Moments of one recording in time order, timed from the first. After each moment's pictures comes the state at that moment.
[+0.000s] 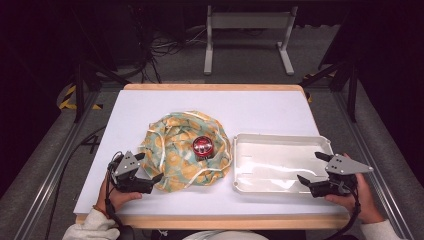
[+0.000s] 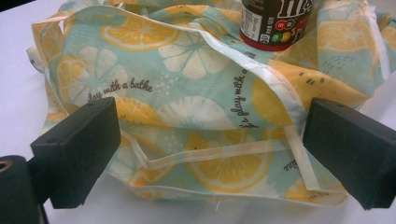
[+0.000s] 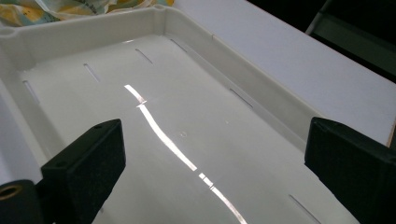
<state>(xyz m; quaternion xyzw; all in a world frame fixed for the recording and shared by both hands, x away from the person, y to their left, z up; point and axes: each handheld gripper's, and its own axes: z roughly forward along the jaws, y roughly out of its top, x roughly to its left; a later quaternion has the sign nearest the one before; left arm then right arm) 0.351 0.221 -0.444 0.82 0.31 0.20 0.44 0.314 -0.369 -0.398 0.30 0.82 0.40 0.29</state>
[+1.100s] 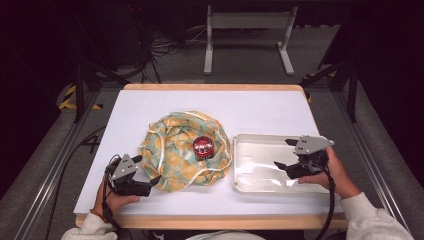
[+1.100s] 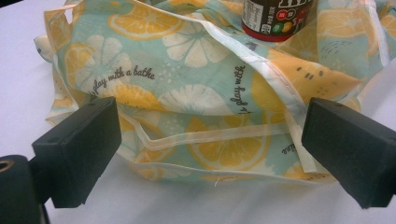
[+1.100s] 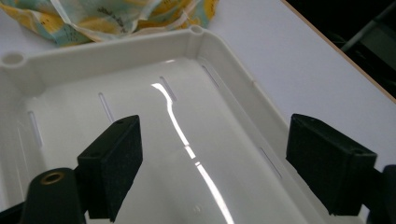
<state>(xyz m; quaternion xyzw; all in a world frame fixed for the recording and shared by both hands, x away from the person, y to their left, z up) 0.344 0.226 -0.447 0.82 0.31 0.20 0.44 0.369 -0.299 -0.372 0.21 0.88 0.35 0.25</state>
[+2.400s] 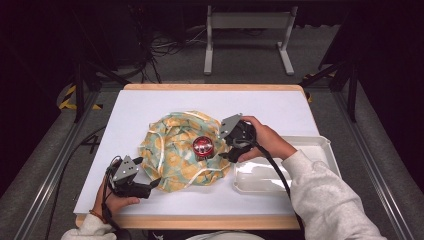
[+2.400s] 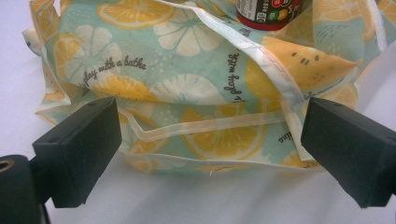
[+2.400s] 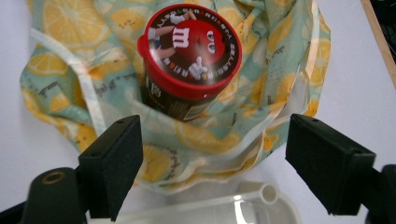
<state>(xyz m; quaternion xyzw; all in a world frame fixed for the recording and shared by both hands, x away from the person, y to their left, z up) 0.342 0.226 -0.449 0.83 0.31 0.20 0.43 0.434 -0.127 -0.349 0.05 0.95 0.25 0.17</state>
